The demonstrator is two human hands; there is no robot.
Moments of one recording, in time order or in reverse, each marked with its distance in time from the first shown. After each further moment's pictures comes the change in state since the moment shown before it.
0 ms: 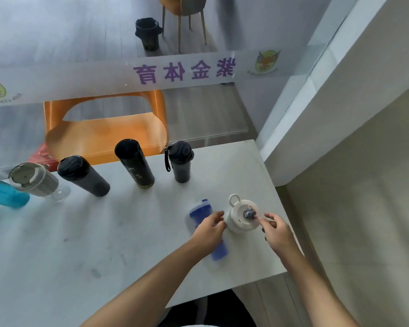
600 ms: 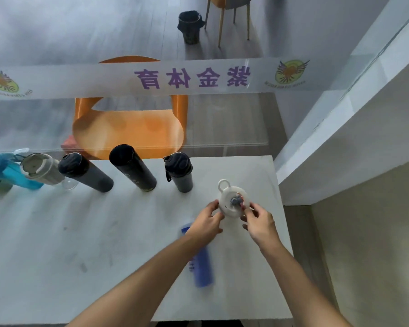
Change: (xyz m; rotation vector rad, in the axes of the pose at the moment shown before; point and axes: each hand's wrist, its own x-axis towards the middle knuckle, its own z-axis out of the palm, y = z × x) left_hand 0.065 0.065 0.012 -0.198 0.201 -0.011; right_hand 0.103 -0.066 0.025 0.047 -0.247 -0.137
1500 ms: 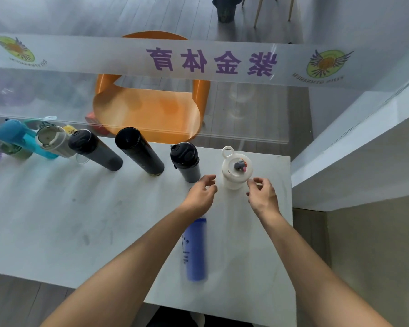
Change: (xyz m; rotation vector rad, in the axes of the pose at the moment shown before) left_hand 0.042 0.022 -0.024 0.077 0.255 -0.010; right_hand 0.076 -0.037 0.005 -0.137 -0.051 -0.009
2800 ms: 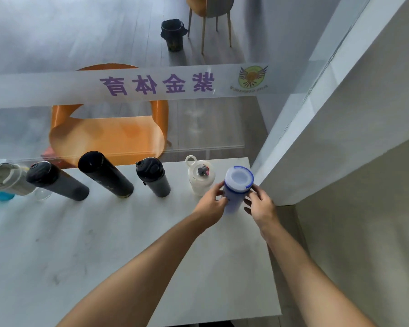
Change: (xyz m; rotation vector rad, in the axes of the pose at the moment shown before) left_hand -0.031 0.037 0.079 0.102 -0.257 0.145; right_hand -0.046 0.030 -0.070 0.321 0.150 -0.002
